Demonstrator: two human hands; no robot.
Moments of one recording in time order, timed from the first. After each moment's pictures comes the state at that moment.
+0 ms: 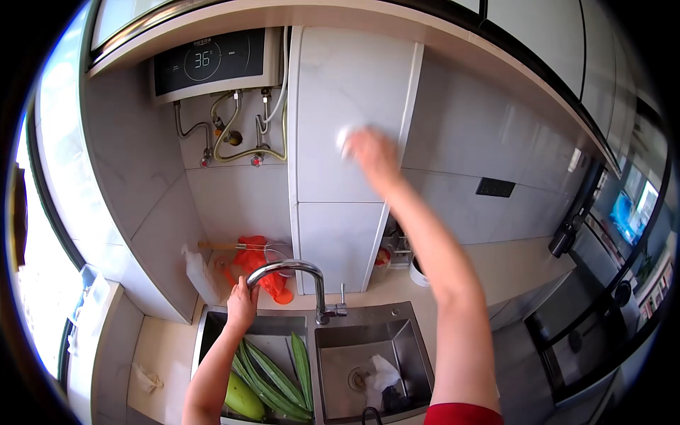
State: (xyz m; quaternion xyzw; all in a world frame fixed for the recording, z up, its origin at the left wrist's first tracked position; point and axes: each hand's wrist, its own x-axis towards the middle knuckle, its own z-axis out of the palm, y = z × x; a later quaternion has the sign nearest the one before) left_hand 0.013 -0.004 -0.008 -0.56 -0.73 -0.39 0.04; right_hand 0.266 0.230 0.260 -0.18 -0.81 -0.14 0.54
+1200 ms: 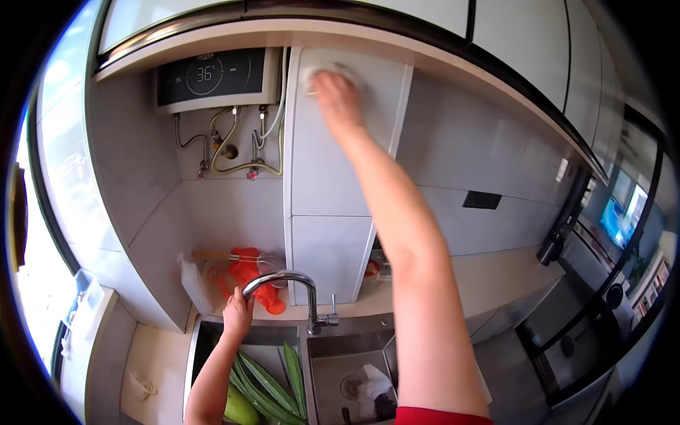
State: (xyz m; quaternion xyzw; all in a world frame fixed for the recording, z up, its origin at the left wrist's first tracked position) left_hand 0.018 -0.010 -0.002 -0.55 -0.73 -0.40 0.04; right_hand 0.191 0.214 0.383 -0.11 -0.73 -0.26 0.62
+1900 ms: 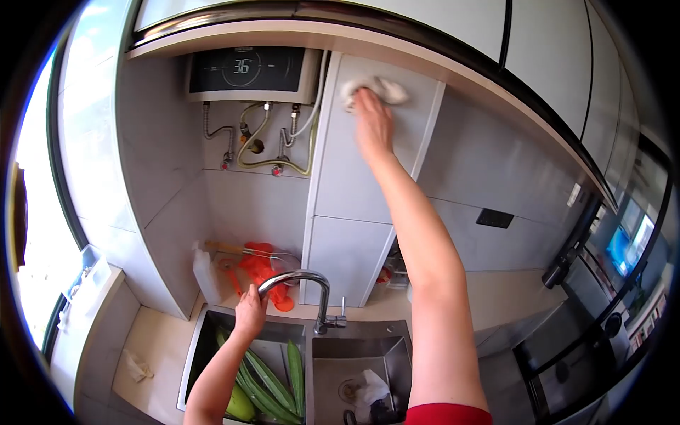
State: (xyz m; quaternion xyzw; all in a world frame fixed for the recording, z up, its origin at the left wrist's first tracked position) left_hand 0.023 -0.022 -0.001 -0.54 -0.75 -0.38 0.03; right_hand 0.194 0.235 0.352 -0.23 -0.71 -0.40 0.52
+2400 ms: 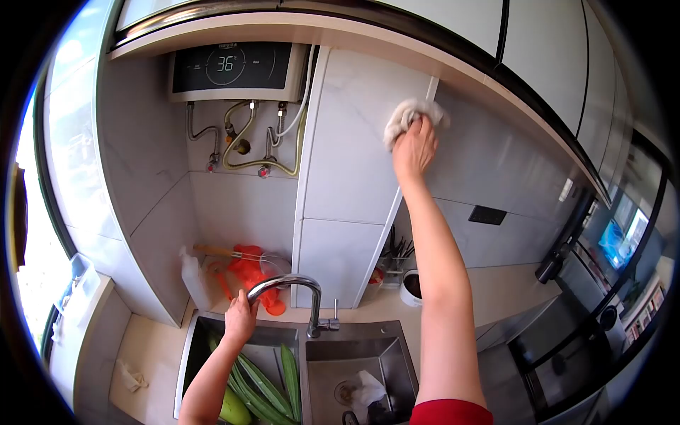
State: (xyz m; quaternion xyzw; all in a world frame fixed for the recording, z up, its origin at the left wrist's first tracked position) left_hand 0.021 -0.018 -0.001 -0.54 -0.75 -0.38 0.04; right_hand 0.279 0.253 0.330 -0.43 -0.60 -0.38 0.56
